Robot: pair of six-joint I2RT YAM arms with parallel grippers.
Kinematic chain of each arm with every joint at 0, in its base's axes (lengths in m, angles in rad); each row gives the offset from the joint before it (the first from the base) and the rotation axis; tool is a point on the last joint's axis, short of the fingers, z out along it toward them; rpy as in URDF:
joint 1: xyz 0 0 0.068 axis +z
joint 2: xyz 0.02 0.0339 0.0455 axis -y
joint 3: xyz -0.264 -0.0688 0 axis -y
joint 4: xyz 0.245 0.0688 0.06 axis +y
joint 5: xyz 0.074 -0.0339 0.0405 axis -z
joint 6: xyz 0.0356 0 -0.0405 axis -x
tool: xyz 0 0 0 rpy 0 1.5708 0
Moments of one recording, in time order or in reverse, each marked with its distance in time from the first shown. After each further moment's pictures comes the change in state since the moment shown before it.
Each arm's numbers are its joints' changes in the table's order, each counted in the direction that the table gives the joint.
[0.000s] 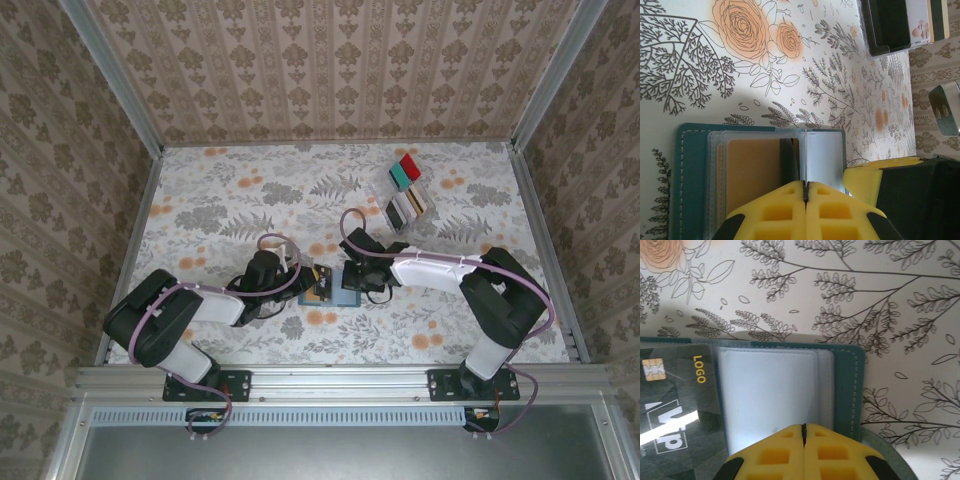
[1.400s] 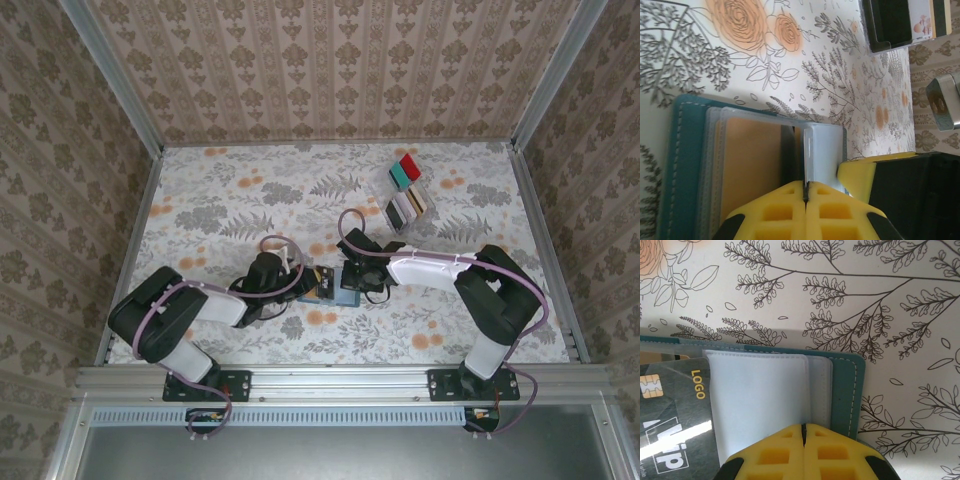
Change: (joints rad) left arm -0.020 -0.025 -0.006 -0.031 -0.013 0.015; right arm 0.000 -0.032 0.019 0.017 0.027 -0.025
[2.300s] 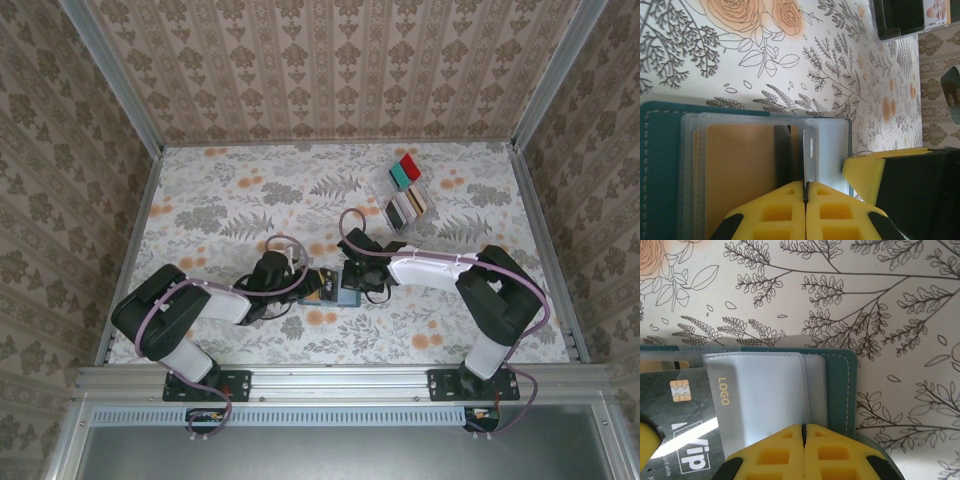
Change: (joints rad) left arm -0.031 -0.027 0.045 0.057 0.000 0.000; right arm 0.000 0.015 0.000 0.012 -0.005 -0.004
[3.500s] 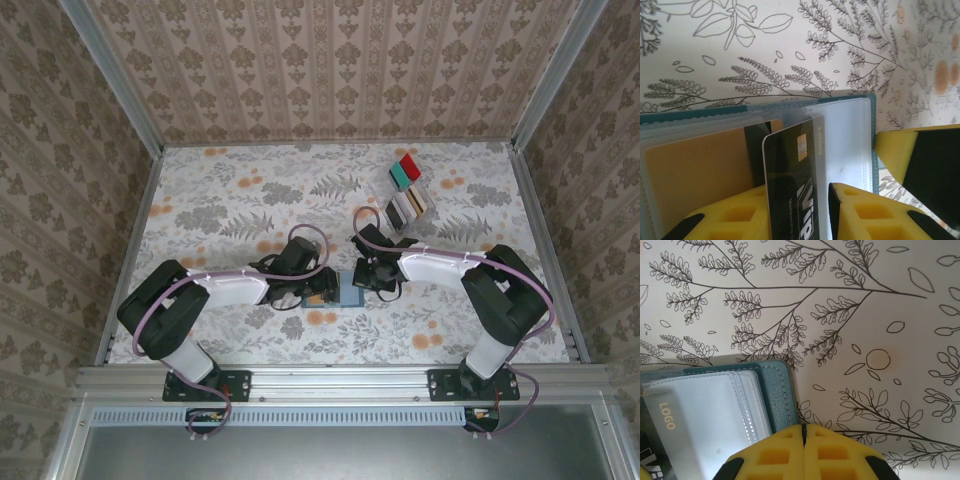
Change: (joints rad) left arm -0.099 -0.020 0.309 0.592 -0.097 -0.121; right arm -0.082 0.014 -0.047 0.013 -0.046 0.016
